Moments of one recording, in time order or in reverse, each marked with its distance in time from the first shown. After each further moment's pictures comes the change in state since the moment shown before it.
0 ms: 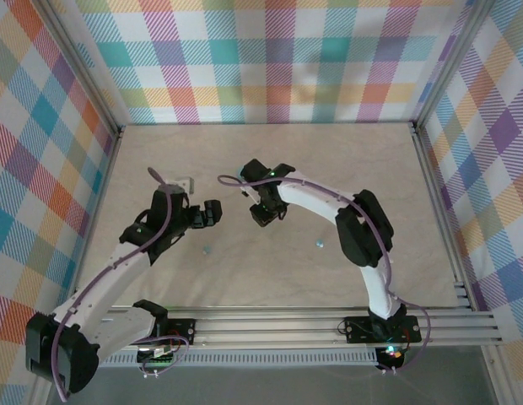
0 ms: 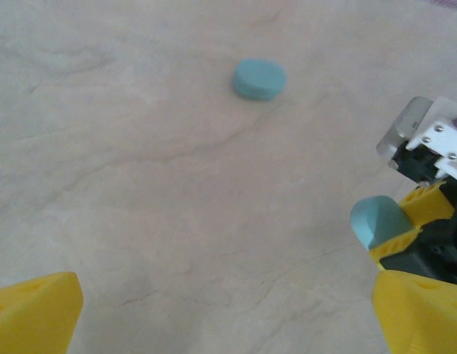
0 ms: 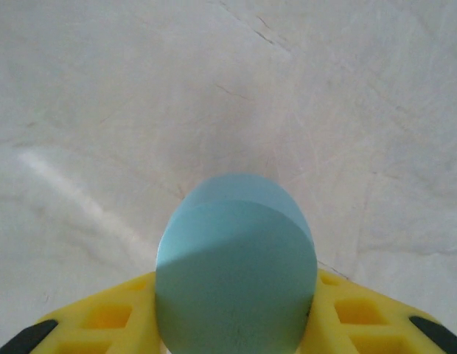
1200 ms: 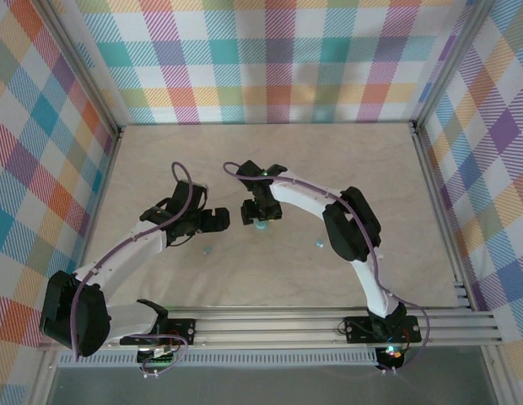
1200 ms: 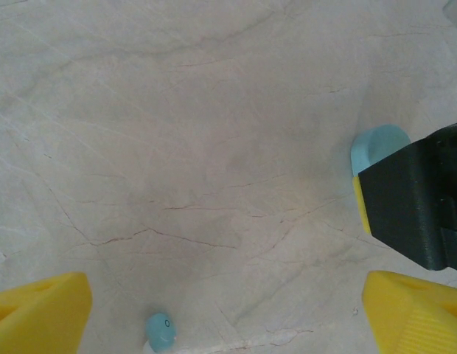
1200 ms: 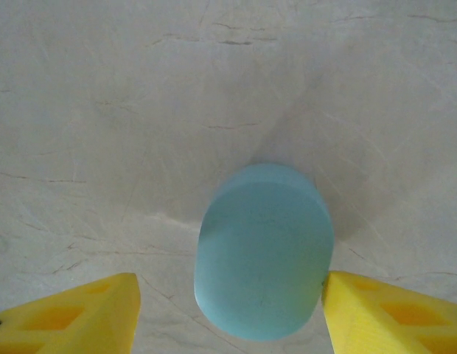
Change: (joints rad) left arm -0.045 0.264 0.131 -0.187 0.009 -0.040; right arm -0.010 0.149 0.093 0.011 -0.097 0.549
